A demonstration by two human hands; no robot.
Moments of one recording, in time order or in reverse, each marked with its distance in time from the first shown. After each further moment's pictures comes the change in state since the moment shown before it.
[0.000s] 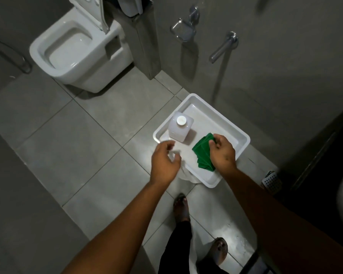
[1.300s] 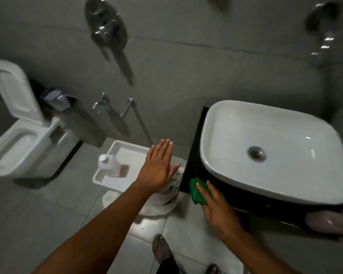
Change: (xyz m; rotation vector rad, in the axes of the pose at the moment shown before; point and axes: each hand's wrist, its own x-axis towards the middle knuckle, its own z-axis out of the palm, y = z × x) left_hand -0.132 0.226 0.092 0.817 -0.431 0.919; right_hand -0.242 0.161 -0.219 -0.331 0.164 -0.318
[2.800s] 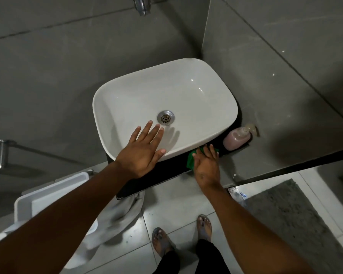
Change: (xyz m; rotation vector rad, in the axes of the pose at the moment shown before) left_hand 0.112 0.152 0.054 0.128 -0.314 0.816; right_hand -0.032 0.142 -0.019 -0.038 0.649 0.790
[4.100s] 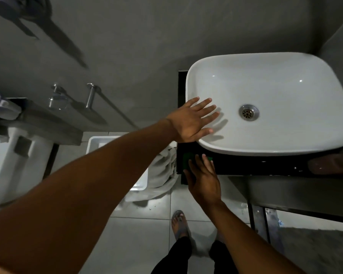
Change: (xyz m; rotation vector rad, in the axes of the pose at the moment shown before) left_hand -0.042 -0.101 -0.010 0.213 0.048 0.041; right_hand -0.109 -0.133 0.081 -0.013 -0.192 -0.589
